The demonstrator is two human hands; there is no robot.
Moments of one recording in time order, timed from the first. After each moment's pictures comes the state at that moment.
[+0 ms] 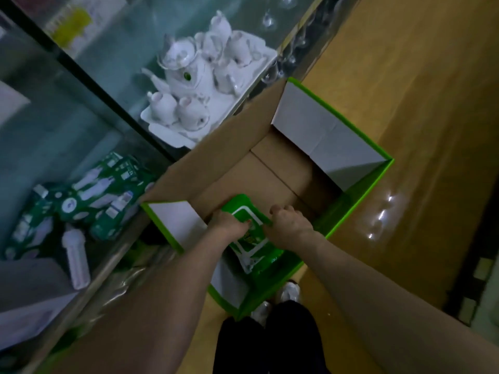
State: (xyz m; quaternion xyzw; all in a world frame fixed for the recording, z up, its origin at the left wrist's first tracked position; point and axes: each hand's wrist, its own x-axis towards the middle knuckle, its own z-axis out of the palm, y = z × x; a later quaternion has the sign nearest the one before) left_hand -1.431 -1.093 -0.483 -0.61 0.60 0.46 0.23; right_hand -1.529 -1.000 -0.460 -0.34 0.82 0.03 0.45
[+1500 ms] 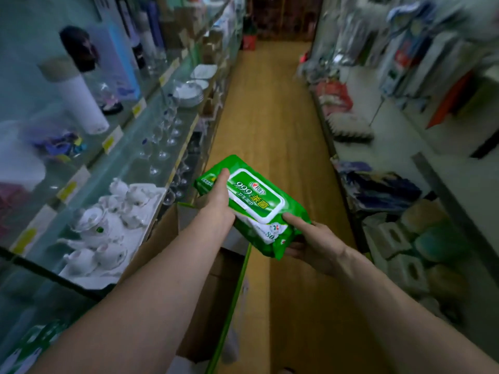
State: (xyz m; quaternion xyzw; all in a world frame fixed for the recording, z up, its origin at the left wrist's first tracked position) left_hand -1.623 -1.017 -0.259 -0.41 0.39 0.82 -0.06; right_hand -1.580 -0.814 -0.236 0.14 0.62 -0.70 0.33
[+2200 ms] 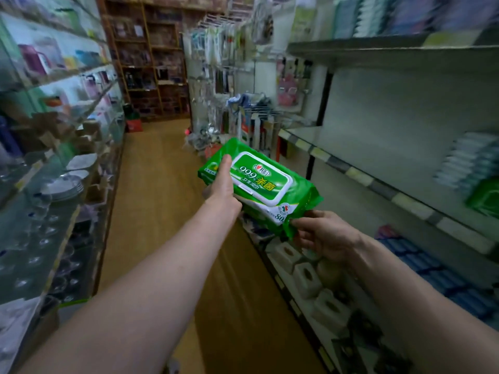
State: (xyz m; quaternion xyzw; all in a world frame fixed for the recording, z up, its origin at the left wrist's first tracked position) left_hand -1.609 -0.725 -0.062 -0.17 0.43 0.89 0.07; right_hand -1.483 -0.563 -0.069 0.14 0.61 -0.77 0.09
